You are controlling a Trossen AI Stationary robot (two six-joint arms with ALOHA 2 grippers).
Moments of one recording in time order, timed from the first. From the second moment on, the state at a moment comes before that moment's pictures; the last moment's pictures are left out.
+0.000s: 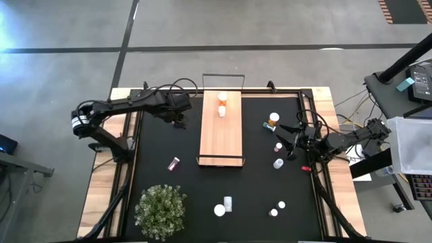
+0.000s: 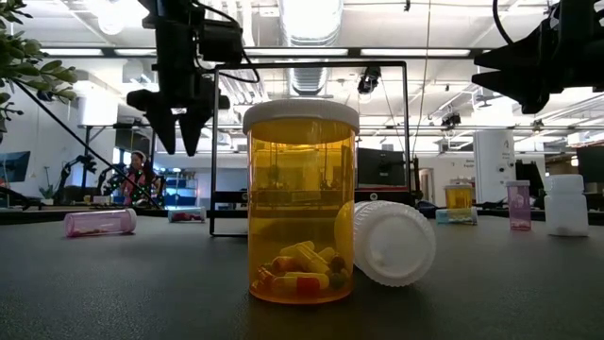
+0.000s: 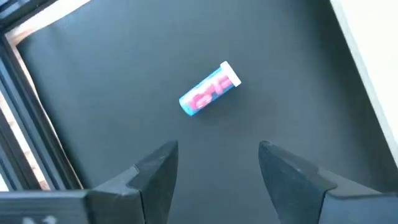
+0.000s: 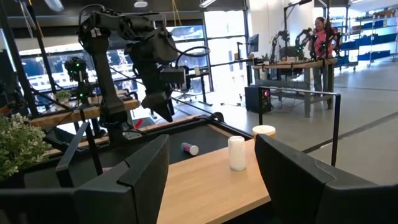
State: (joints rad) left arm 0.41 1.45 1.17 -1.09 -0.29 -0.70; right arm 0.34 0.15 0.01 0.29 0.73 0.00
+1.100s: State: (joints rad) left arm 0.40 1.47 1.14 -0.92 -0.20 -0.20; right arm 0.34 0.15 0.01 0.29 0.73 0.00
